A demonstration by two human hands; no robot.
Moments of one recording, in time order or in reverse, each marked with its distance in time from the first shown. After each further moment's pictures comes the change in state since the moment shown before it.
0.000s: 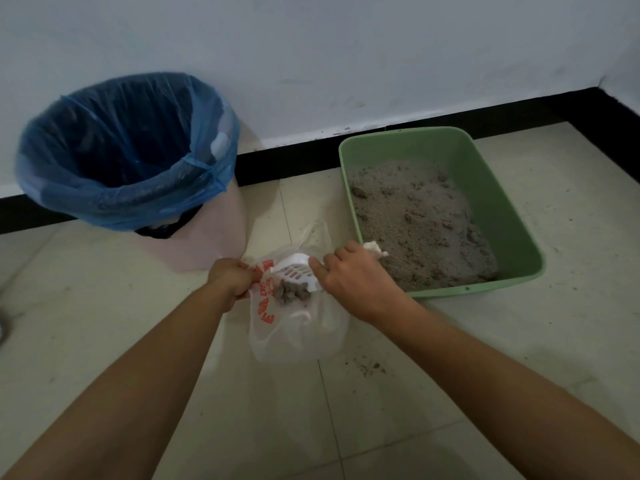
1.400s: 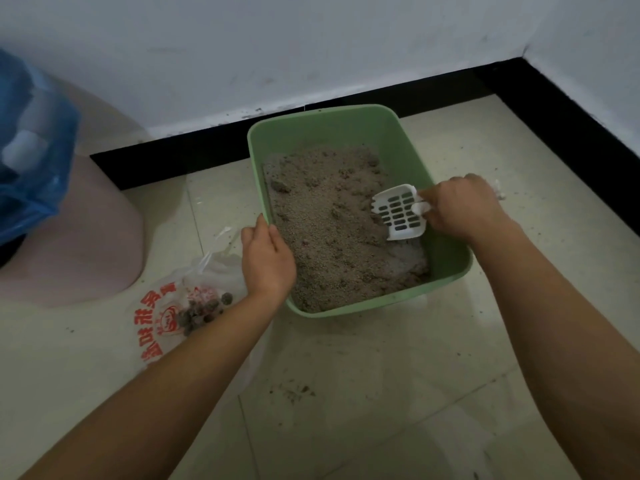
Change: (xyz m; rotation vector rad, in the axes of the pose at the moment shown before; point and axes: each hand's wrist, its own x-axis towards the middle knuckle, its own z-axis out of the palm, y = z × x) left_hand -0.032 0.081 0.195 0.141 0.227 0.581; right_hand -0.124 0.232 0.077 0.074 -0.442 0.658
